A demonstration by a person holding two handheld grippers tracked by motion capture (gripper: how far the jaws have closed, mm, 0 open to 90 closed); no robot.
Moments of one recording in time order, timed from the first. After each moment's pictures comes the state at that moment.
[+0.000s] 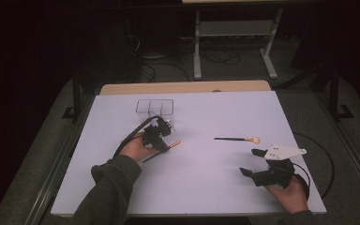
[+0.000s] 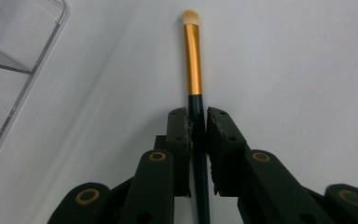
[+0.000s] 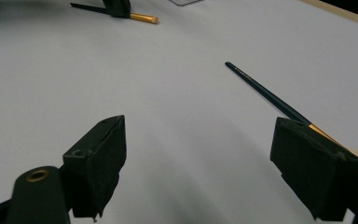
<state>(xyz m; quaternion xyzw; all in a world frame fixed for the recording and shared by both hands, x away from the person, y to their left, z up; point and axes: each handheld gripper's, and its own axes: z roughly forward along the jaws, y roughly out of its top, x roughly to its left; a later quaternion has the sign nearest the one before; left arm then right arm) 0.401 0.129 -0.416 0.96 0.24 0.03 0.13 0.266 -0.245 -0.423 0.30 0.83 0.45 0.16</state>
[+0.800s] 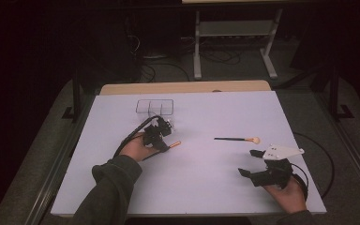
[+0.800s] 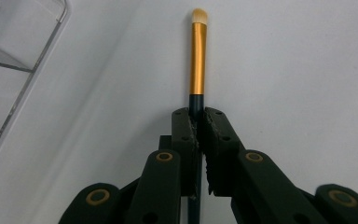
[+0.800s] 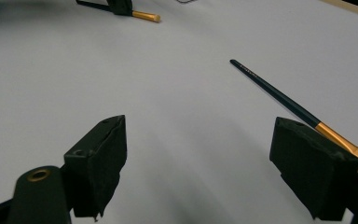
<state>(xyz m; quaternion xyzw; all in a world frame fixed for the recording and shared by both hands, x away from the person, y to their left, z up) 0.403 0.129 -0.415 0.96 0.24 0.02 0.13 0.267 -0.242 -0.426 0.31 0.83 0.45 0.15</state>
